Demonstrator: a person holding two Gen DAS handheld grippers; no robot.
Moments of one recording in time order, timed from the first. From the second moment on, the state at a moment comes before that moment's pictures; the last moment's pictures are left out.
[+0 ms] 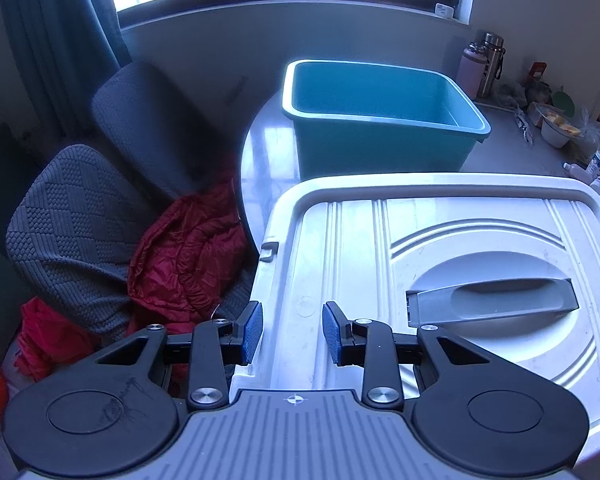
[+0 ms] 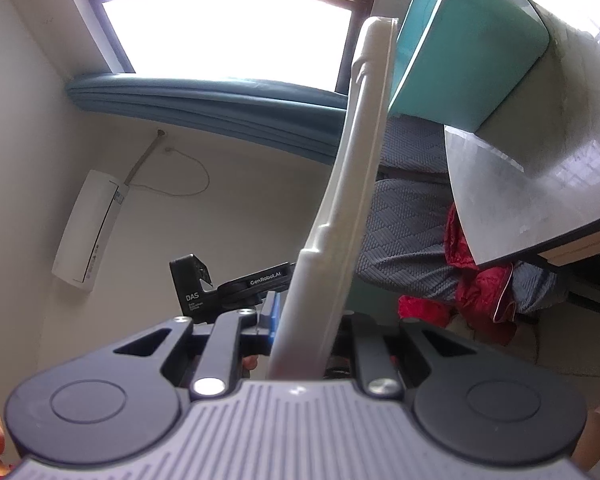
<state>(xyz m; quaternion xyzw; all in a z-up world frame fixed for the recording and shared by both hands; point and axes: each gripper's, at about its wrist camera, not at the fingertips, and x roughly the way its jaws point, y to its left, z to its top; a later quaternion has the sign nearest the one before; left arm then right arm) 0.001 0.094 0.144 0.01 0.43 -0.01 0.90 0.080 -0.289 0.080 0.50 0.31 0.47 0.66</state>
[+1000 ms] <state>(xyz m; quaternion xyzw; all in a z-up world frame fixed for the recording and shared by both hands) 0.054 0.093 0.168 0.03 0.41 0.01 0.91 0.128 -0.294 0.098 0.50 0.30 0.48 0.66</state>
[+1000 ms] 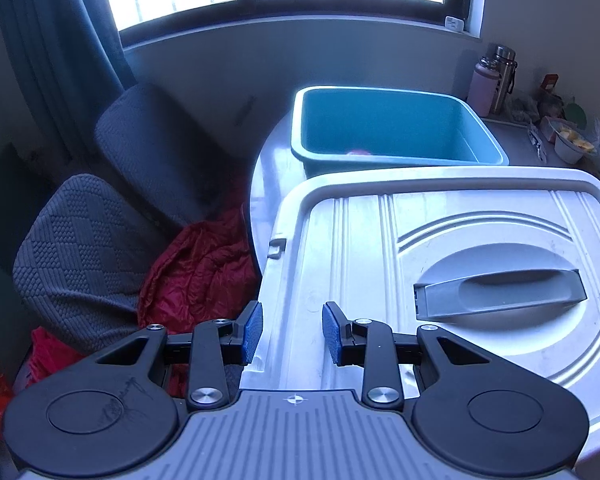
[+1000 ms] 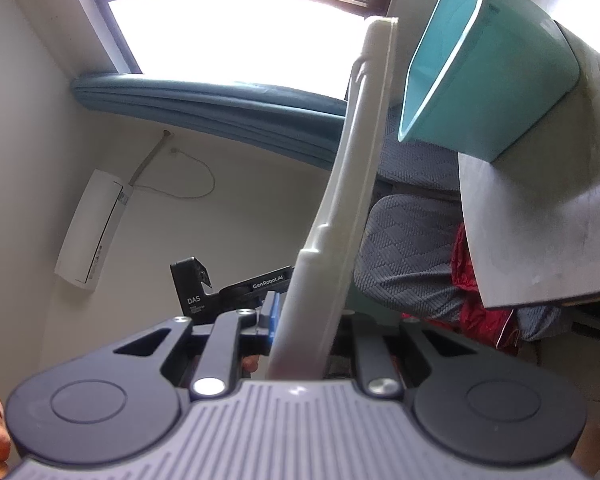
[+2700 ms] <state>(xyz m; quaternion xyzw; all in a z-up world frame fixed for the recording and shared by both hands) 0.345 0.108 0.190 0.01 0.42 -0.02 0.91 0.366 -0.280 0.128 0.49 0.29 0.46 0.68</state>
